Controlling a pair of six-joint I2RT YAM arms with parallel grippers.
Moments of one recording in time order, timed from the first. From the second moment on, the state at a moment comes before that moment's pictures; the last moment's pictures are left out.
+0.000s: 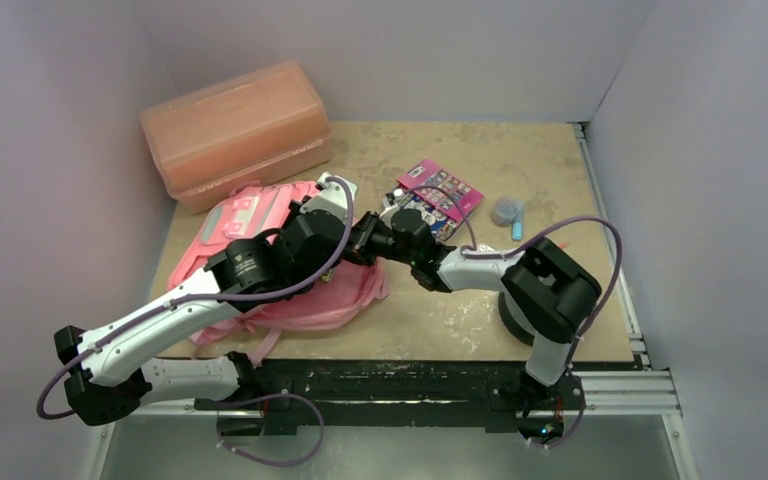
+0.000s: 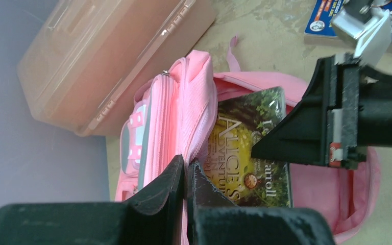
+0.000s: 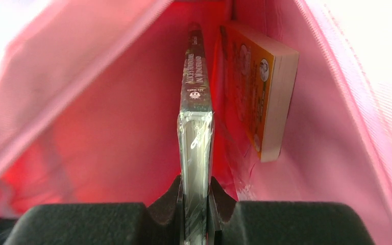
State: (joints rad) left arm -1.03 1.11 1.26 -0.84 -0.92 -0.06; right arm 0.82 1.75 0.90 0.66 -0.30 1.46
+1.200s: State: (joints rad) left arm -1.03 1.02 1.11 -0.63 -0.96 0.09; right arm 1.01 2.18 1.30 0.67 0.09 1.31
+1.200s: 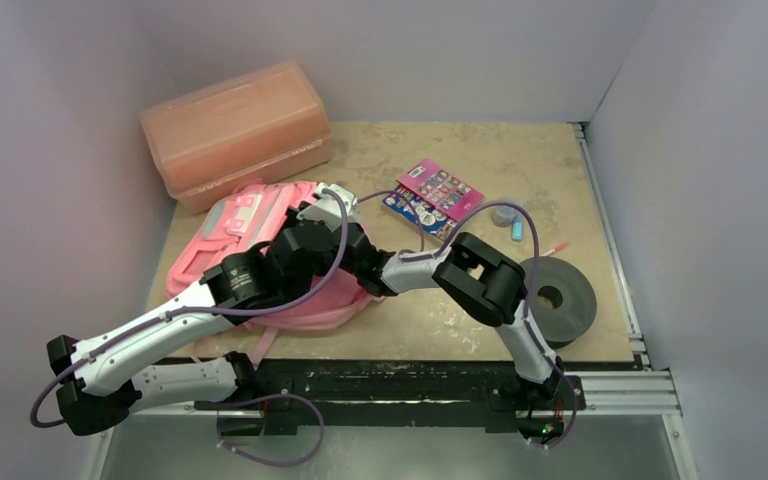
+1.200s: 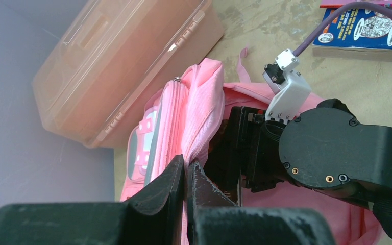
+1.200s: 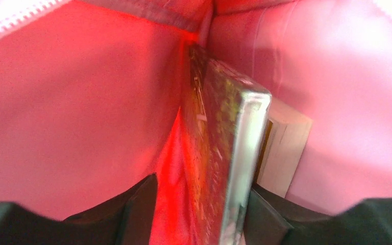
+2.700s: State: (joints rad) left arm -1.03 1.03 1.08 -0.61 -0.97 0.06; right arm 0.73 1.42 1.00 -0.25 0.69 0.03
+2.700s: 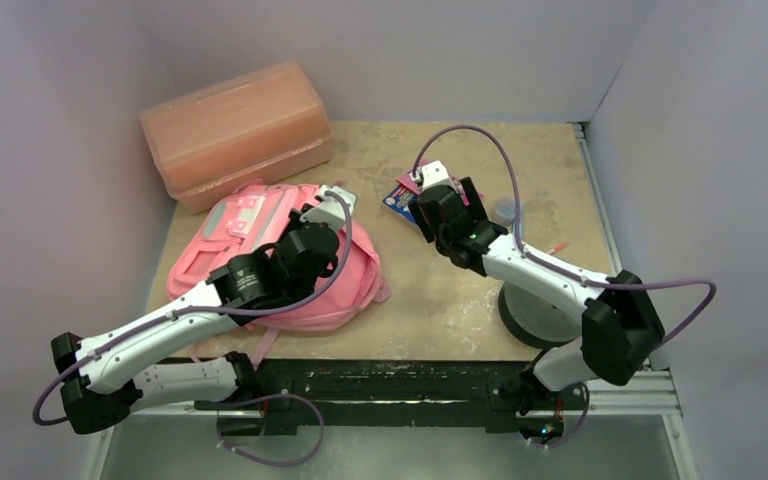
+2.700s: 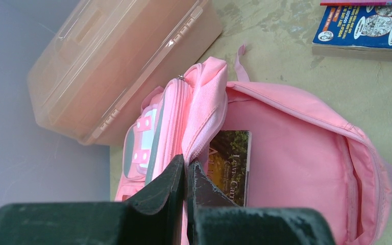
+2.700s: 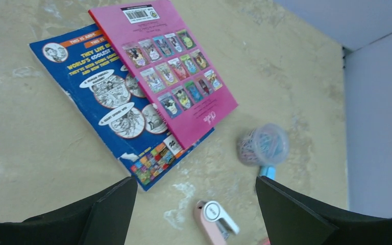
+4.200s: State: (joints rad) left arm -1.03 1.03 1.02 -0.89 -0.48 -0.45; right arm 0.65 2.11 1.22 0.19 0.90 -0.61
